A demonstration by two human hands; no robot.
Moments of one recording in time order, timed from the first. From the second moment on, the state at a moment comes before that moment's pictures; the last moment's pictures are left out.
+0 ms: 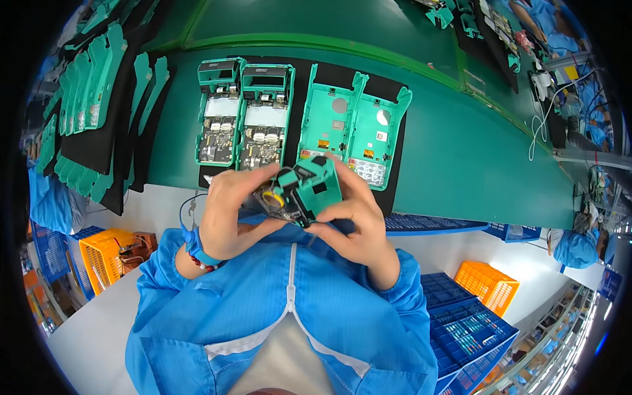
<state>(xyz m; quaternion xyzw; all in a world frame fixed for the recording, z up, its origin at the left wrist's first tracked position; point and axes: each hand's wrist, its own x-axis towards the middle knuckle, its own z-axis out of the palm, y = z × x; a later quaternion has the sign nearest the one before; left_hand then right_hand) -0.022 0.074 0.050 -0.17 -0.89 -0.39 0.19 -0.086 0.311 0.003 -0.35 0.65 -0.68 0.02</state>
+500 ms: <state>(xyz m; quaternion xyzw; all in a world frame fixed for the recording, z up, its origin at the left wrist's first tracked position) -0.024 0.054 0.052 -0.23 -0.87 -0.42 0.13 -0.076 0.310 0.026 -0.39 0.71 -0.58 -0.09</state>
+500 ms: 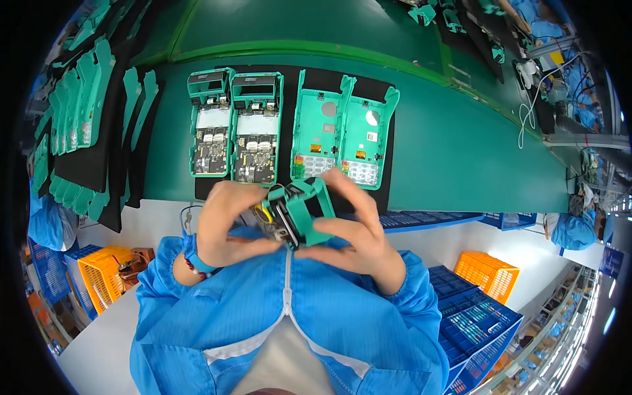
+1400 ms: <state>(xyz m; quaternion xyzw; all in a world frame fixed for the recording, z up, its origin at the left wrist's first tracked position) -0.042 0.096 -0.026 -0.21 -0.89 -0.25 0.32 -0.213 0.302 0.108 -0.48 0.83 -0.28 -0.06</state>
